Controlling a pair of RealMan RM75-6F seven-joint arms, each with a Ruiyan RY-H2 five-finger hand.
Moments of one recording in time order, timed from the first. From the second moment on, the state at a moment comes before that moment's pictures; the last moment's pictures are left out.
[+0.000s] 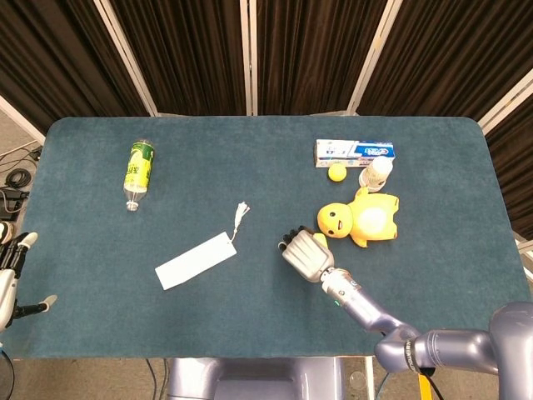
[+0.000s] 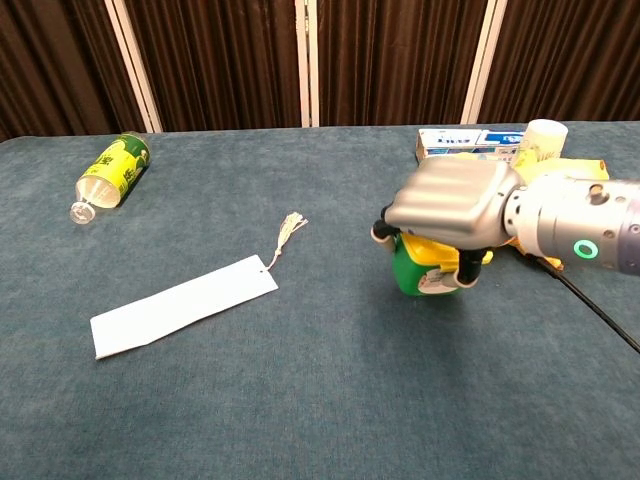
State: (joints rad) left arm -0.07 -1.04 -0.05 -1.80 1.36 1.42 0.06; right arm 0.92 -1.48 0.02 -1.62 -1.12 0.93 -0.91
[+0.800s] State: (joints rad) left arm -0.08 -1.04 -0.03 -1.79 1.38 1.38 0.00; right arm 0.72 -1.51 -0.07 -1.29 -1.69 1.17 0.35
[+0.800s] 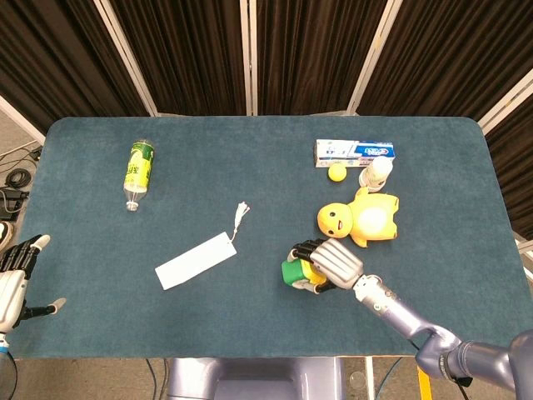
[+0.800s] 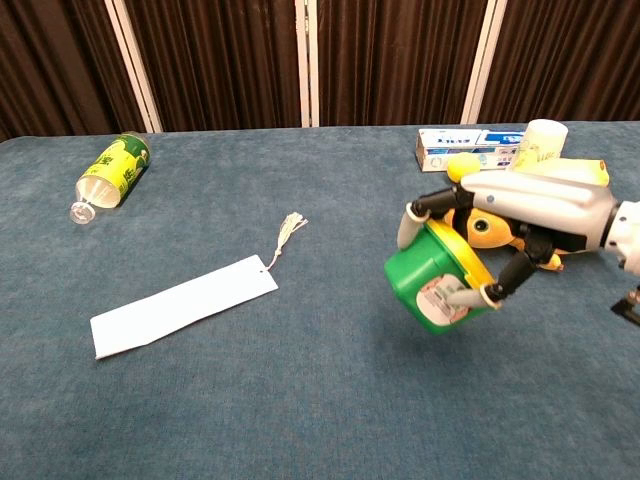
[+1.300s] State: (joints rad) left arm -0.08 -1.03 -0.02 -1.80 1.40 1.39 0.00; right arm 0.70 -1.49 -0.13 -1.29 -1.70 1.11 0.42
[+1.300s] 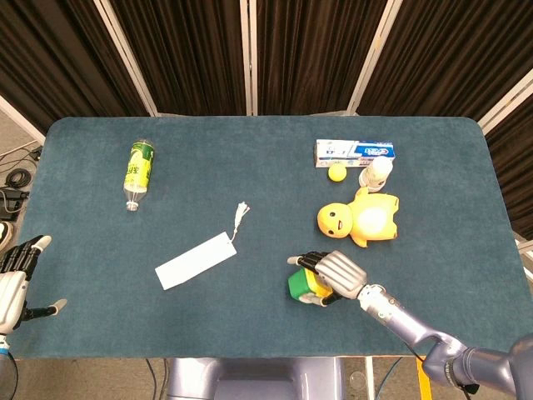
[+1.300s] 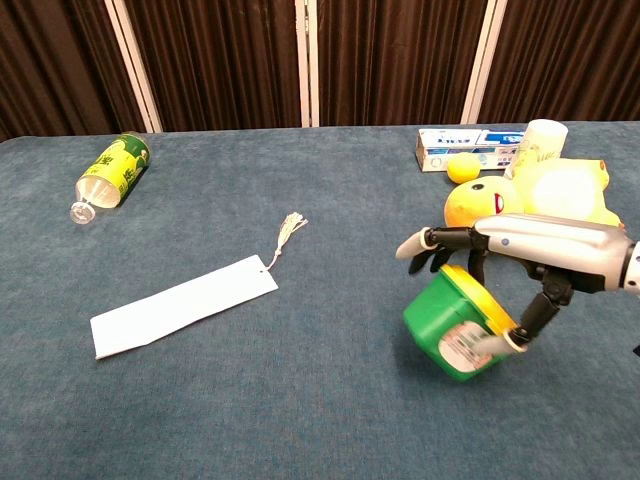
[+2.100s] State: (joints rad) left arm -0.08 -1.03 -0.02 -1.80 1.39 1.38 0.00; right arm 0.69 -1.24 -0.12 -1.64 -1.69 1.06 -0.09
